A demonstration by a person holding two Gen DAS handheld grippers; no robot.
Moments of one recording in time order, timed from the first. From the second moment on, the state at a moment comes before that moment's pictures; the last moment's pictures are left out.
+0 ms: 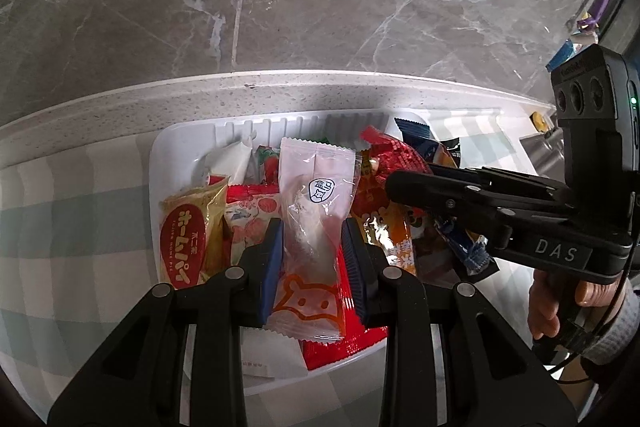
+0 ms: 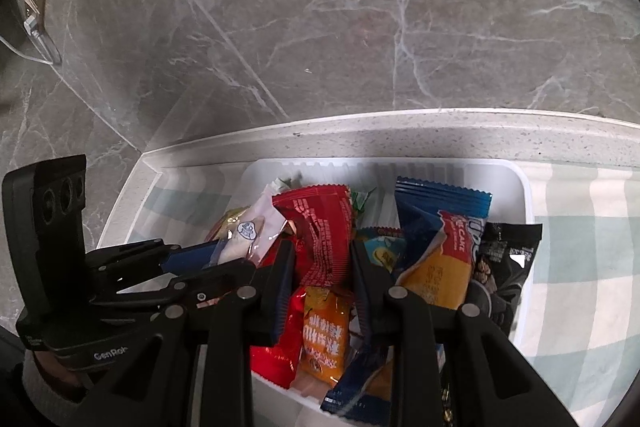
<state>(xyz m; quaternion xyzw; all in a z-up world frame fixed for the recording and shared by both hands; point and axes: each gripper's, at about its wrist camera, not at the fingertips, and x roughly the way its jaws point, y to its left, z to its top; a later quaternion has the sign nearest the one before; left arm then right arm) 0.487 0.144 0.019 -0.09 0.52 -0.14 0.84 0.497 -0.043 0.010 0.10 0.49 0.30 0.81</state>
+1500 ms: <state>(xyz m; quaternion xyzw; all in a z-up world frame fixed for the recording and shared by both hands) 0.381 0.112 0.188 0.06 0.27 0.12 0.95 0.395 -0.108 0.108 0.08 0.35 0.28 0.89</state>
